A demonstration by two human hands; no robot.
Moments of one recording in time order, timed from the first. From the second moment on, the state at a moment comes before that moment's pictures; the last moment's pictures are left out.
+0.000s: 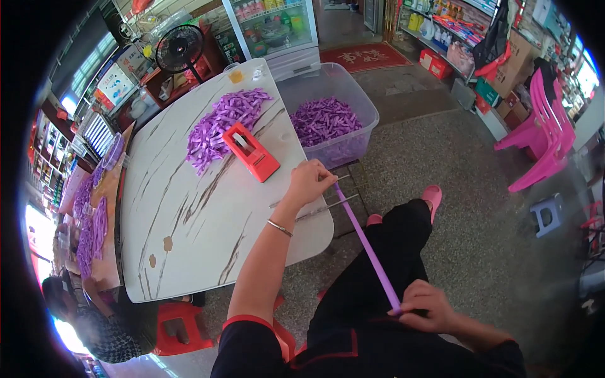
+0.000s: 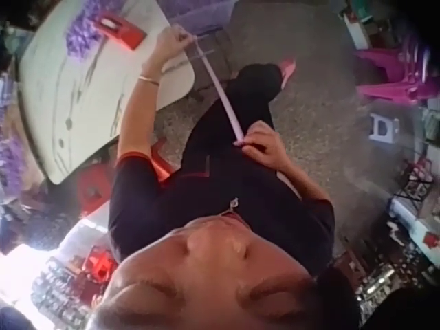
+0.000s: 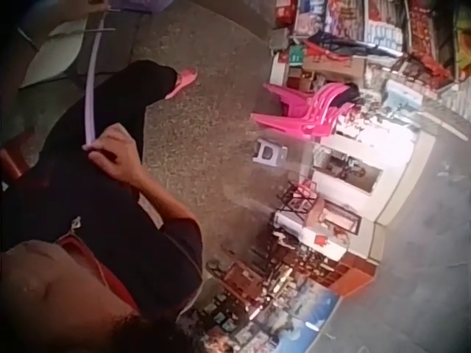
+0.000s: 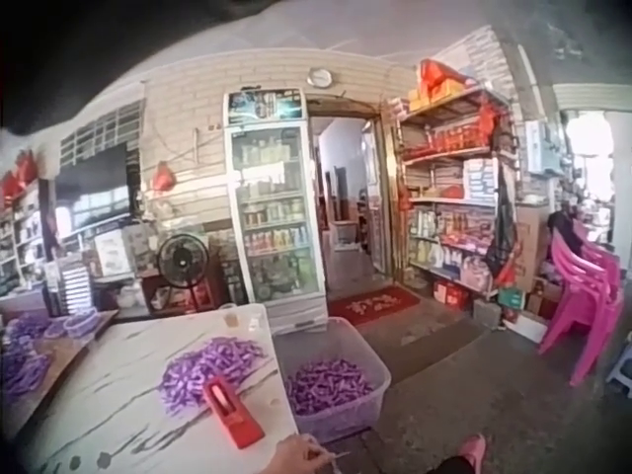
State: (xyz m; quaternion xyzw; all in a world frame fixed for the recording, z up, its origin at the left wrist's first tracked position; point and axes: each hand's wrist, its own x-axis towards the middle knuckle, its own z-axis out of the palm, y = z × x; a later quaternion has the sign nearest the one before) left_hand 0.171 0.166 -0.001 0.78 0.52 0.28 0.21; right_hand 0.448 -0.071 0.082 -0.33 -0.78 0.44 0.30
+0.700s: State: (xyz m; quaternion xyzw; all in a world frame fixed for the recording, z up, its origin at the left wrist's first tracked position) left_hand 0.171 0.164 0.009 0.64 0.55 0.43 0.31; right_hand 0.302 0.309 0.058 -0.27 -0.59 0.66 0.38
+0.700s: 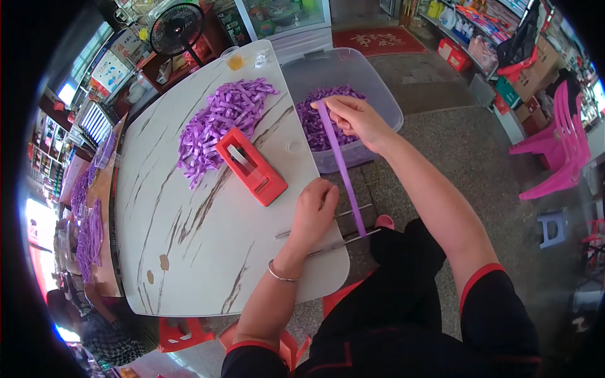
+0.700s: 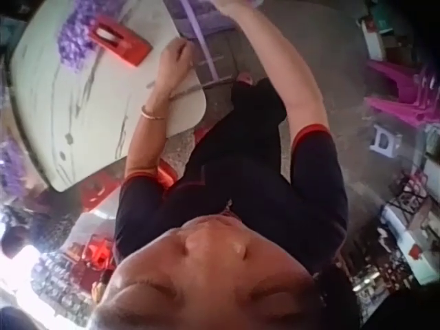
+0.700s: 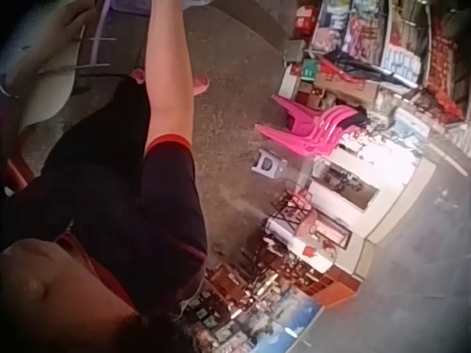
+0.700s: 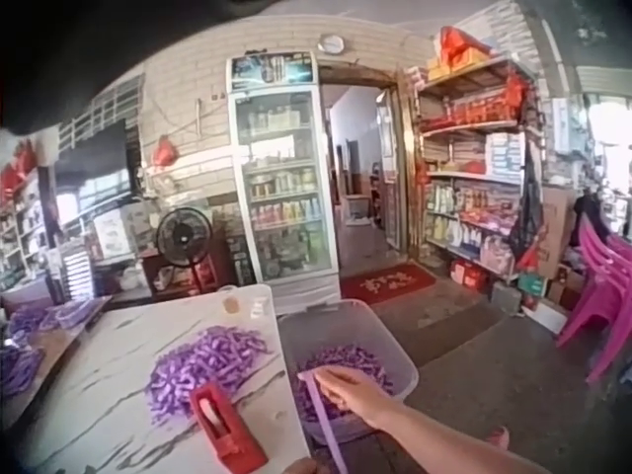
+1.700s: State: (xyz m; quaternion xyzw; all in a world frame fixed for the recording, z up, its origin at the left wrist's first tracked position) left_hand 0.170 0.160 0.010 0.77 0.49 0.34 0.23; right_hand 0.414 0.013 0.014 -0.55 -0.41 0.71 0.14
